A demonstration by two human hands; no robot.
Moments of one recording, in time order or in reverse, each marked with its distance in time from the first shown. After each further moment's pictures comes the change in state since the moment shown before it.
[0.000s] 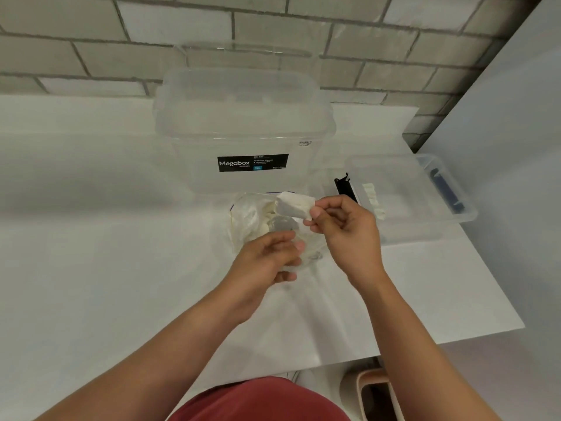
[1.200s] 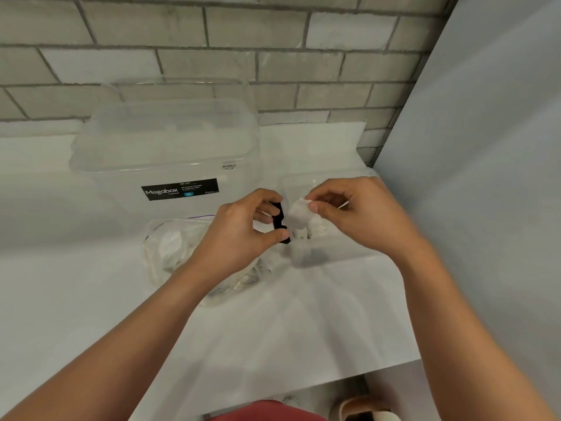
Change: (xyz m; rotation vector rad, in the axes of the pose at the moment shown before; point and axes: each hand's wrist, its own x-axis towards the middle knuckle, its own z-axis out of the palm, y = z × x) left_hand 0.054 0.055 0.103 0.873 0.080 0.625; right_hand 0.068 -0.045 -0.165 -0.676 -0.270 -0.327
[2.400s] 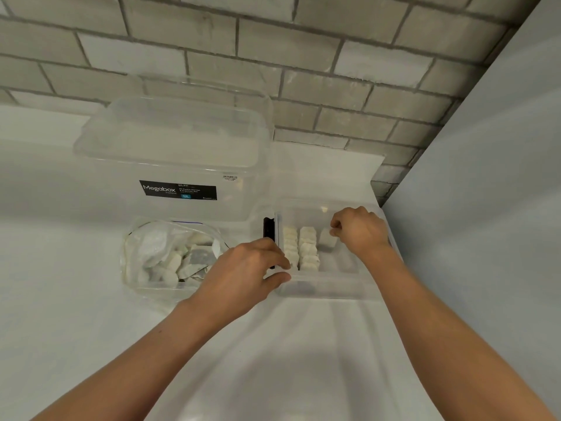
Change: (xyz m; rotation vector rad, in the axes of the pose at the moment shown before) left_hand -0.003 -0.012 0.057 0.363 0.025 0.079; right_hand 0.100 0.147 0.041 -0.701 -0.223 0.173
